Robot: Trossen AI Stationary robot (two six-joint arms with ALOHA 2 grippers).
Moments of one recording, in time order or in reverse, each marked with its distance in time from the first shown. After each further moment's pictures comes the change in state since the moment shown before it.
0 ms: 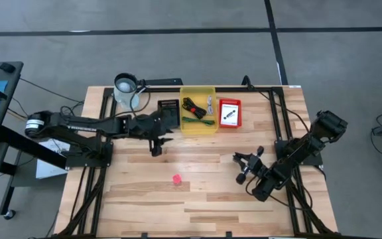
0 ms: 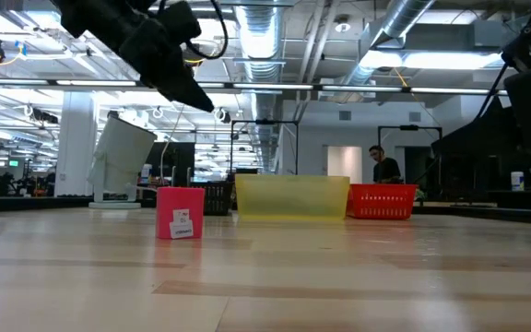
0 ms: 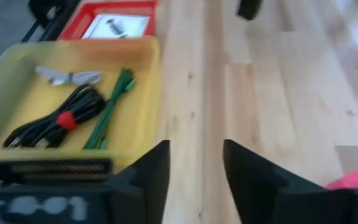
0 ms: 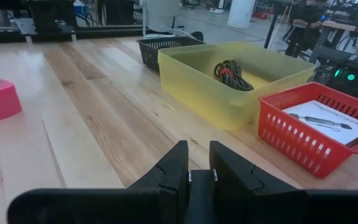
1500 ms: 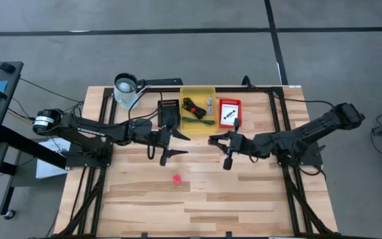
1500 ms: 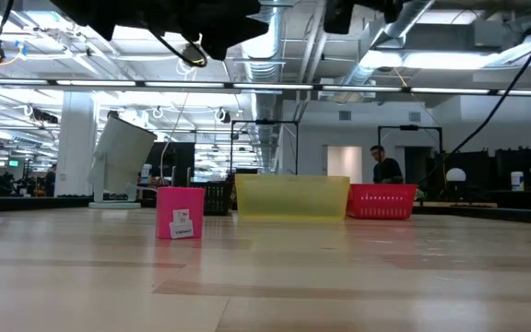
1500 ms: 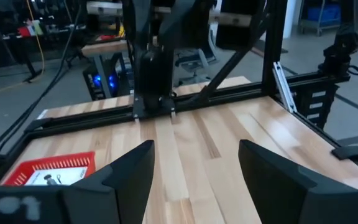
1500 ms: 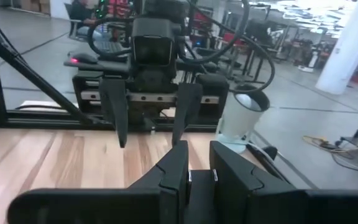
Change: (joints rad) left arm -0.099 0.134 0.001 0.603 0.194 0.057; right arm -0.463 -0.338 0.293 0.458 -0.743 -1.195
